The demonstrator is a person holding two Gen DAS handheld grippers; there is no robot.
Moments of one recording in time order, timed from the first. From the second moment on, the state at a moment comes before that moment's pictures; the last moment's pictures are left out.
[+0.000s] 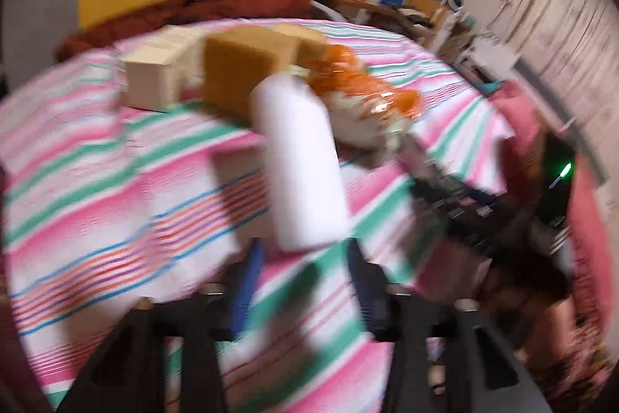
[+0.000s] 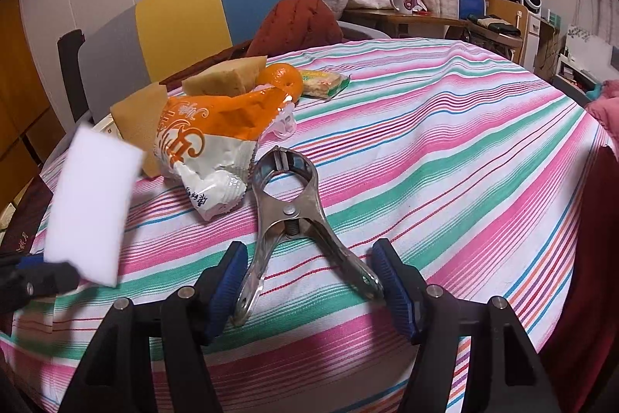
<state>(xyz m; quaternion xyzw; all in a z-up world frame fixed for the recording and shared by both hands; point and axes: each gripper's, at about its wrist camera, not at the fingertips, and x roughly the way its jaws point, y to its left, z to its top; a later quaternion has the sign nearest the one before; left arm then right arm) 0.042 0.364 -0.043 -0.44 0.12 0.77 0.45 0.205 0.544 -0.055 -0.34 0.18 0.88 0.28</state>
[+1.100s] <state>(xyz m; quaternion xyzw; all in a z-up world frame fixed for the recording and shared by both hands) 0.026 0.418 -0.067 -0.39 0.18 0.81 0.41 0.205 0.537 -0.051 -0.34 0.20 0.87 0.29</state>
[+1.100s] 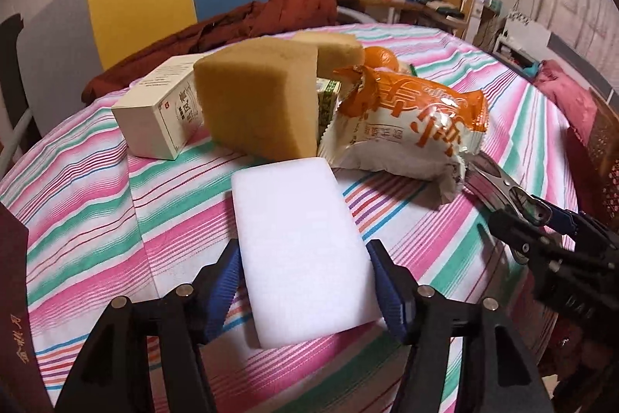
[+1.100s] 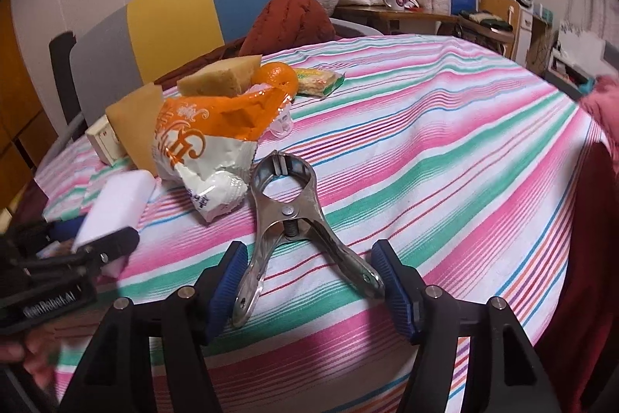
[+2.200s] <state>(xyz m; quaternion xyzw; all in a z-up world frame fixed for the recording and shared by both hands) 0.035 0.345 -0.062 -0.41 0.10 0.81 0.42 0.217 0.528 -0.040 -0.31 0.35 0.85 0.22</state>
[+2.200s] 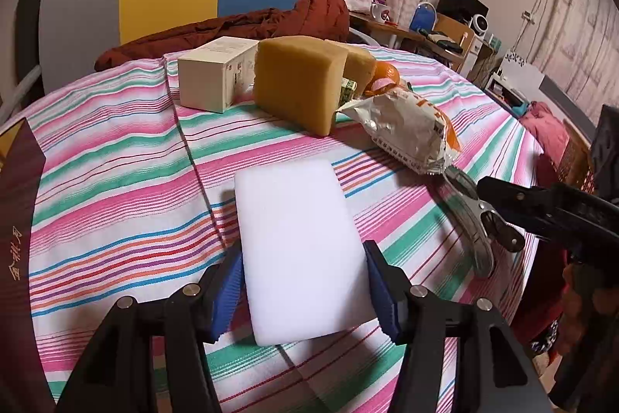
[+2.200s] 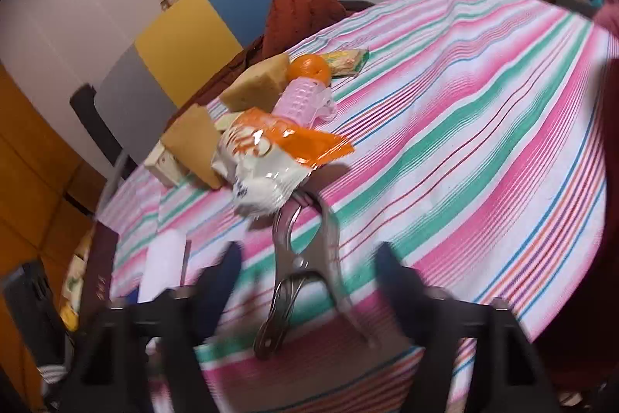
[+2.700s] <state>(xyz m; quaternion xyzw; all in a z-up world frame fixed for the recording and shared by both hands) 0.037 0.355 -0.064 -0.40 0.14 0.80 0.42 0.163 0.539 -0.046 -0.39 0.25 0.85 0.26</state>
